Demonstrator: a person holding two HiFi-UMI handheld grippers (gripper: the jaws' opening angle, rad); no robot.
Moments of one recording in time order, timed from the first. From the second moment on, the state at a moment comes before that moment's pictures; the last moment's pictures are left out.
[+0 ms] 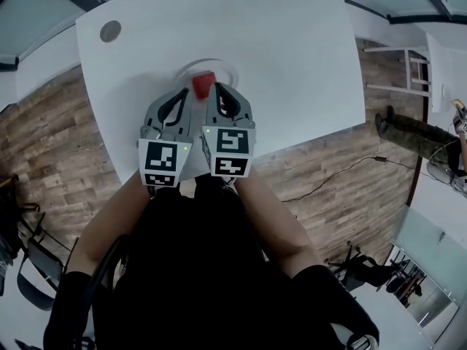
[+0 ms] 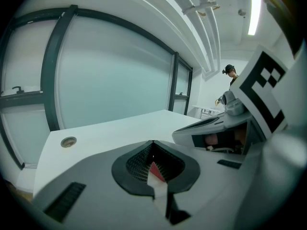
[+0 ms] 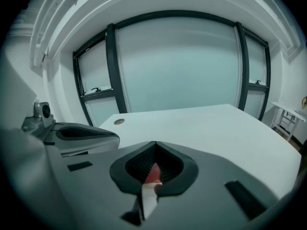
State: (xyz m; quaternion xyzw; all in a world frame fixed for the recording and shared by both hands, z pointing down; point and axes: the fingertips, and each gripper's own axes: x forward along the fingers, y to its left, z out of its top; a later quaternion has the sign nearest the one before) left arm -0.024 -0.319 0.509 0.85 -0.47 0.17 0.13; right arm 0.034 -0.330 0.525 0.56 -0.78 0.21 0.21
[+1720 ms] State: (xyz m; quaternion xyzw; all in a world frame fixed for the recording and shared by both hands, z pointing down) left arm -0.021 -0.255 0.363 0.88 -0.46 0.07 0.05; right arm 0.029 -0.253 0.356 0.55 -0.82 0.09 0.07
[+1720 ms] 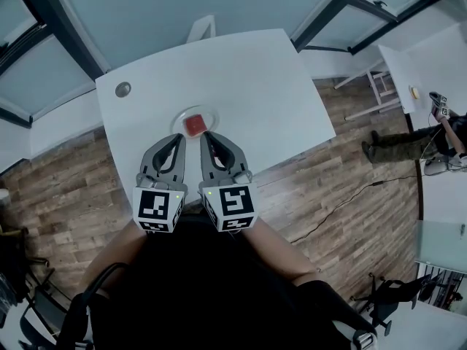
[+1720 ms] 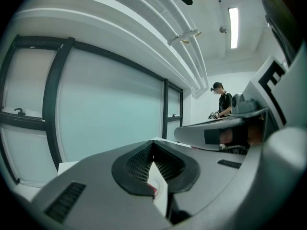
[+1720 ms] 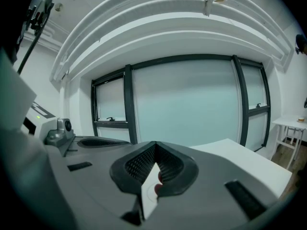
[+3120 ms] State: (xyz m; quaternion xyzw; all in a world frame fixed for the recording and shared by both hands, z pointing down) left arm -0.012 -0.234 0.311 0.89 -0.45 0.04 0.00; right arm 0.033 -0.230 0.297 0.55 -0.83 0.03 0.01
